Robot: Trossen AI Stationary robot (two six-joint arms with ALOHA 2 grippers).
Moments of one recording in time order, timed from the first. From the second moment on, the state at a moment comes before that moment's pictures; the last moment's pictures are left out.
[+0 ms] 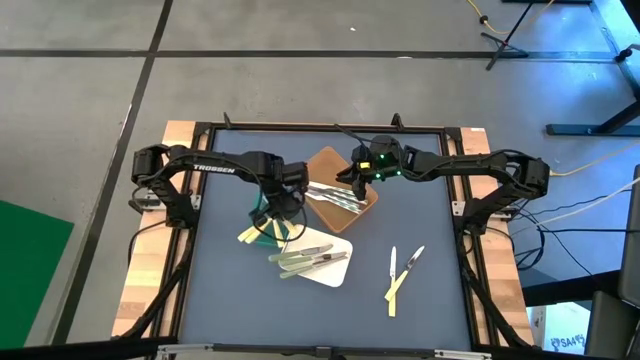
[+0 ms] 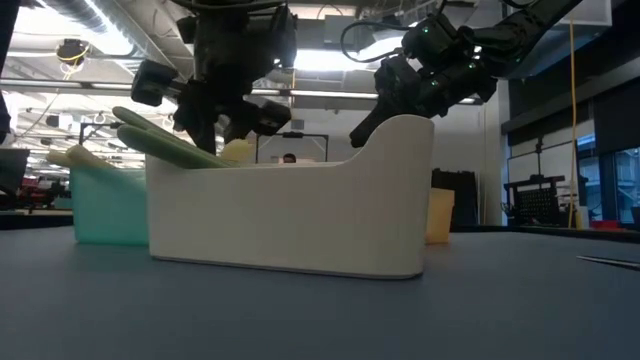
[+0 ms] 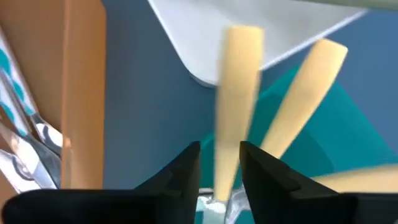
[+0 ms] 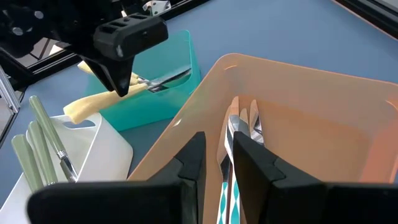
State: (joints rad) left arm 0.17 1.67 1.19 -0.90 0.30 0.95; right arm -0.35 1.51 0.83 0.16 -0.32 0.20
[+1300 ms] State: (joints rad) left arm 0.17 1.67 1.19 -0.87 0.30 0.92; right arm -0.35 1.51 0.83 0.16 -0.33 0.20
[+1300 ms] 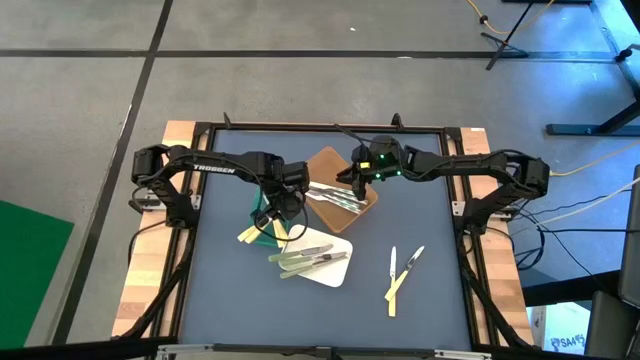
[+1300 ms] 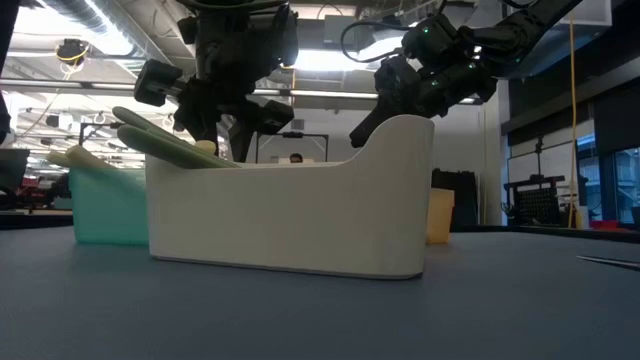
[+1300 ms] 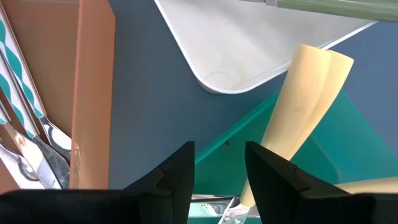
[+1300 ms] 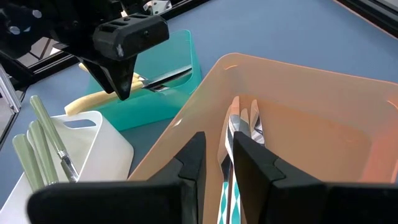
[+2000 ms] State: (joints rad) left arm 0.18 1.54 1.19 -0.77 0.30 0.84; right arm -0.35 1.51 0.83 0.17 -0.41 0.20
